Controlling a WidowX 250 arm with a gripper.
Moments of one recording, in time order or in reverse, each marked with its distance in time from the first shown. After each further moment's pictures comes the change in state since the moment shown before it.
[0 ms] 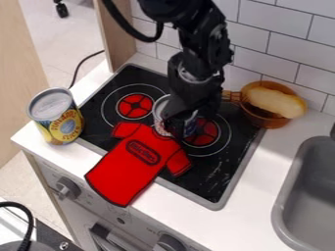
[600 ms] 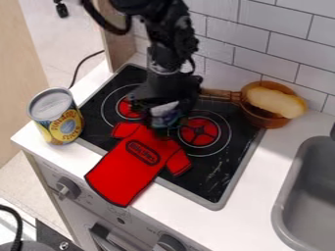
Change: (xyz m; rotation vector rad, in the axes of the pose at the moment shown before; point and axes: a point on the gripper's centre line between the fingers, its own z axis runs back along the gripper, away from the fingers) arm 0.038 0.017 -0.009 -0.006 0.007 -0.336
